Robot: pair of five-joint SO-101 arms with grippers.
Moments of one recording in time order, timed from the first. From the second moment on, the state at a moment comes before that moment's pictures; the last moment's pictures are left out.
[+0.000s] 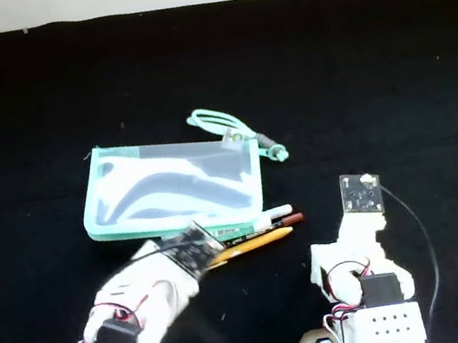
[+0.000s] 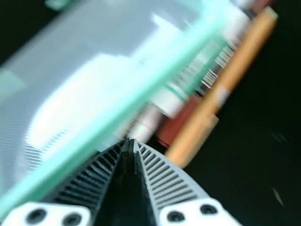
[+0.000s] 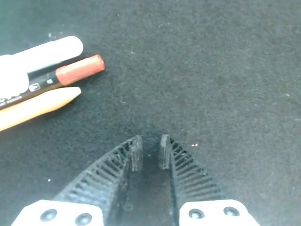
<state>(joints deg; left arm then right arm) 13.8 -103.7 96.4 60.2 -21.1 -2.1 -89.9 96.0 66.0 -7.7</state>
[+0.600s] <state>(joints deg) -21.1 -103.6 93.1 32.7 -24.0 -3.1 -88.8 92.4 46.7 5.8</state>
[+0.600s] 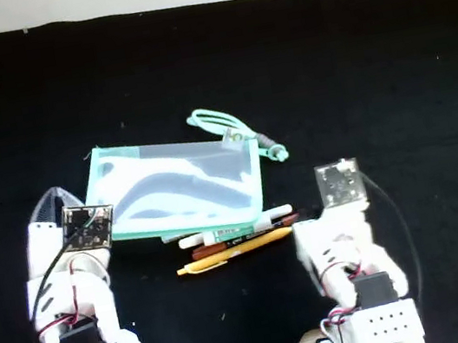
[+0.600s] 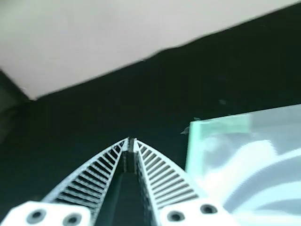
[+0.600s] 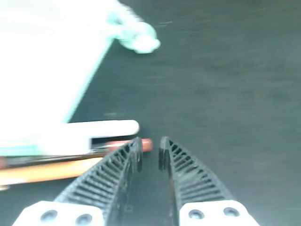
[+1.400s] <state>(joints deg) -13.7 -28.5 -8.7 79.0 -26.9 -10.6 -18.1 -19.6 91.0 16.1</state>
